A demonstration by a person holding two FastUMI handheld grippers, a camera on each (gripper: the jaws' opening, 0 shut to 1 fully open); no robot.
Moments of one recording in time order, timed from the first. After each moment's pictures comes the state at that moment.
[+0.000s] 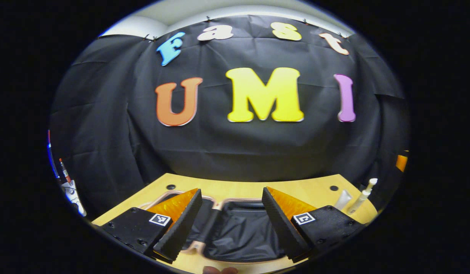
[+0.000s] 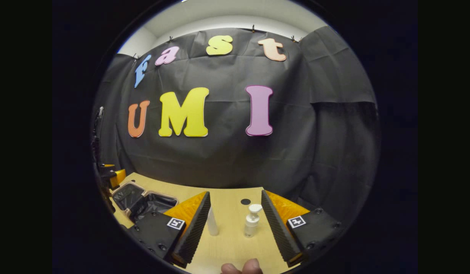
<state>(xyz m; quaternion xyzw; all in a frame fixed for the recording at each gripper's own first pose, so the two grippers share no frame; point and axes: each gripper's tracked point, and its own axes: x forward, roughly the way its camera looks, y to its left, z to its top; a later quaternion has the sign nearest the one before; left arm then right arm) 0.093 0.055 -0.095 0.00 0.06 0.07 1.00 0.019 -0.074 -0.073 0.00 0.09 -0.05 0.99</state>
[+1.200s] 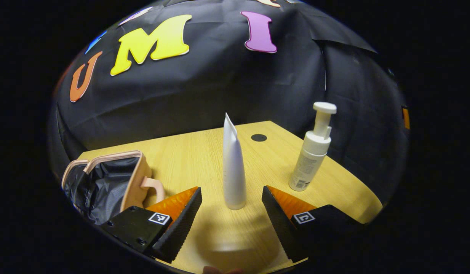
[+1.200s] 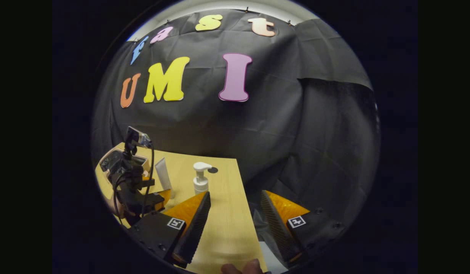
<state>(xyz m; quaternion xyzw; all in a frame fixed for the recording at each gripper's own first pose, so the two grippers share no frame) 0.182 -0.210 -0.311 0.05 0.21 -0.12 0.97 -0.013 -0.217 -0.162 -0.05 0.19 -0.08 0.98</state>
